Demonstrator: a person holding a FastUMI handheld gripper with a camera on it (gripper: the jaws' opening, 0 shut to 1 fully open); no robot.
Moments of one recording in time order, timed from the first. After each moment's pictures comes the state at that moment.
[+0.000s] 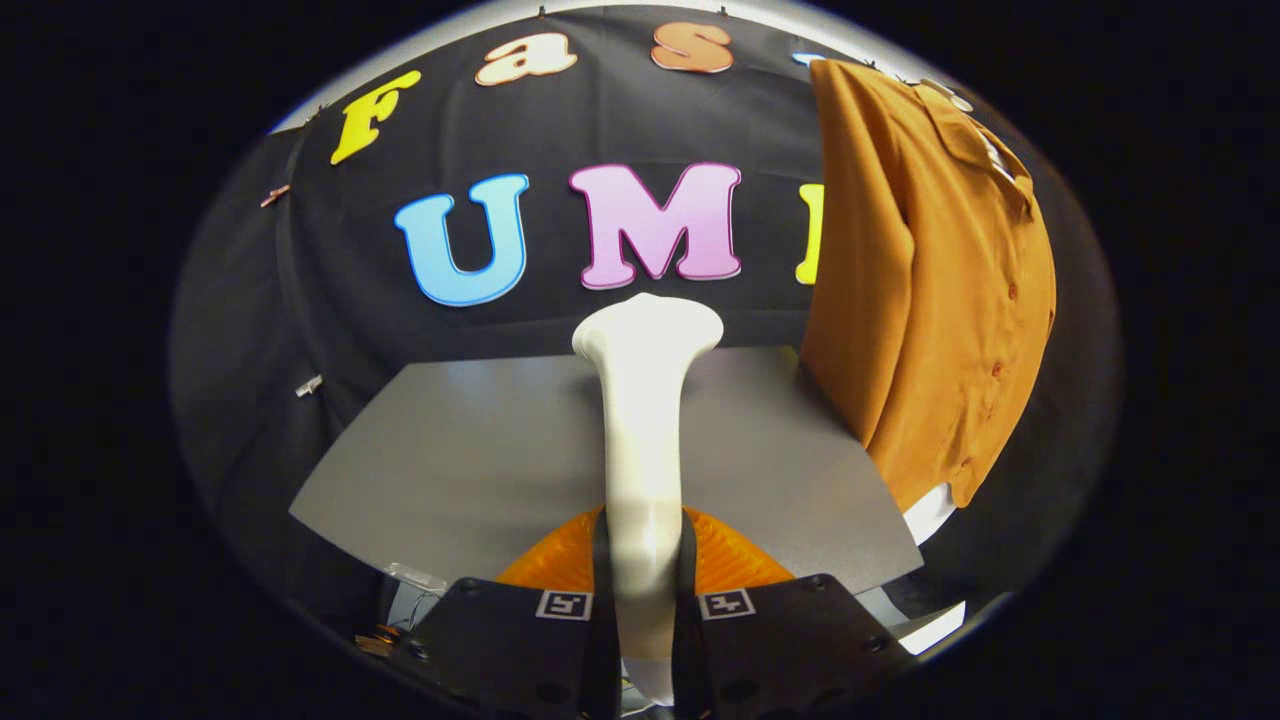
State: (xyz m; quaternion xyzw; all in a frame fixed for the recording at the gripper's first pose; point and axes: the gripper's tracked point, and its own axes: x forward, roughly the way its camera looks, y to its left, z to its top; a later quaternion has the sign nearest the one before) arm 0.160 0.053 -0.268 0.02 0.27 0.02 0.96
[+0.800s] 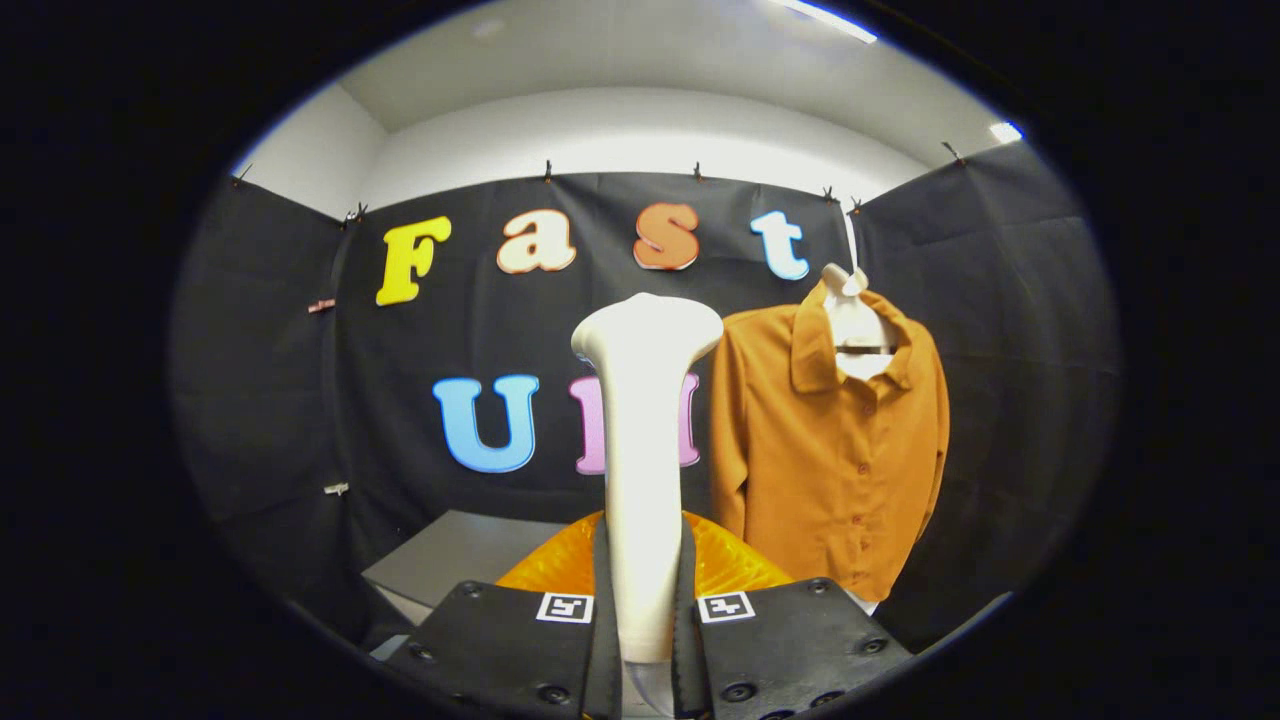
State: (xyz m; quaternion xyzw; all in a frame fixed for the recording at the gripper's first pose) arm 0.062 -0.035 -0.042 0.02 0.01 0.00 1.00
